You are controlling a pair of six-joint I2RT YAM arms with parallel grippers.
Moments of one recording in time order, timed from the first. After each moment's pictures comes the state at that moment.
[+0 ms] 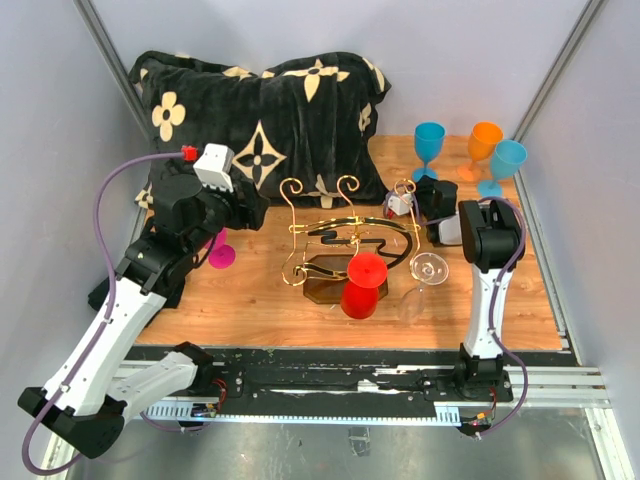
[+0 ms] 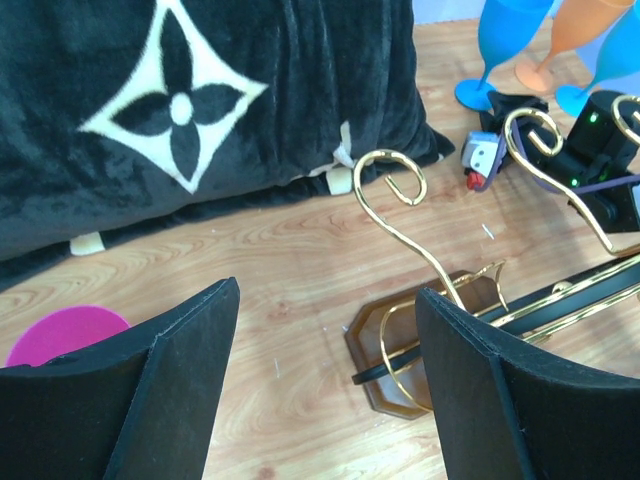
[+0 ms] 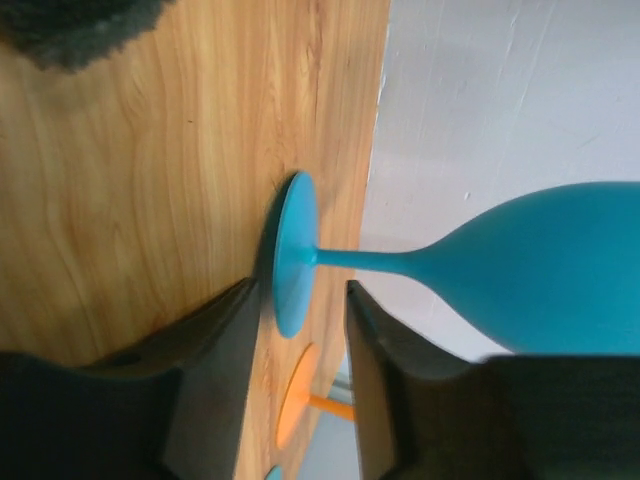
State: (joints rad) left arm -0.47 0.94 1.18 -0.49 -0.08 -0.19; right arm 0.07 2.25 1.08 0.85 -0.23 -1.60
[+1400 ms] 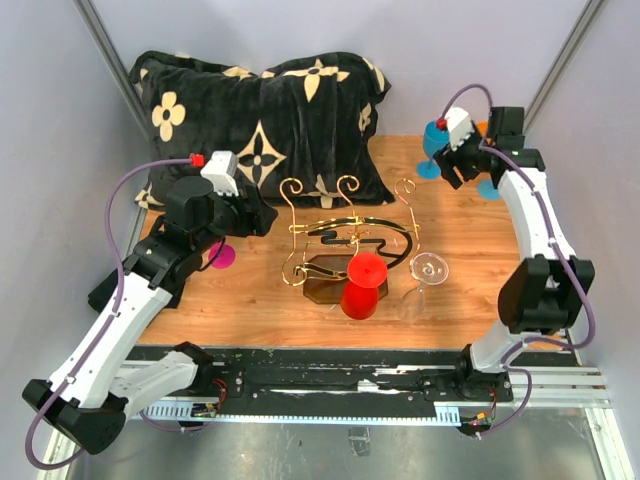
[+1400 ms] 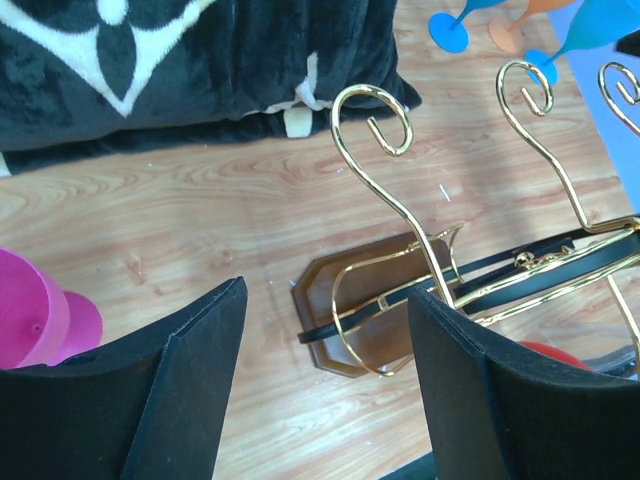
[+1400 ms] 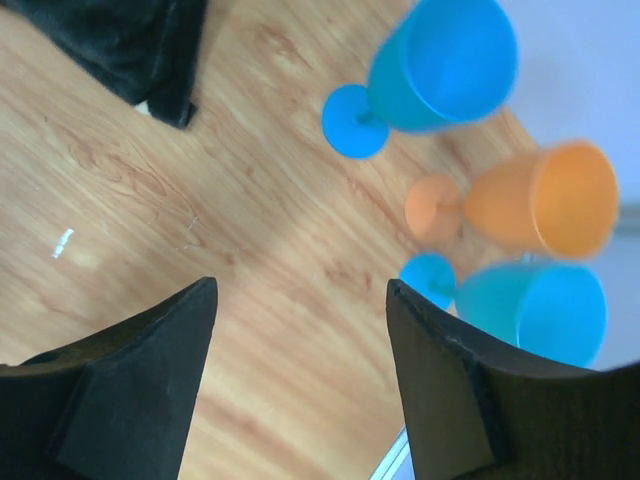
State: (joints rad) left arm -0.47 0.96 1.13 -0.53 -0.01 -0.34; right arm -0.04 1.68 1.59 -0.64 -0.40 -0.80
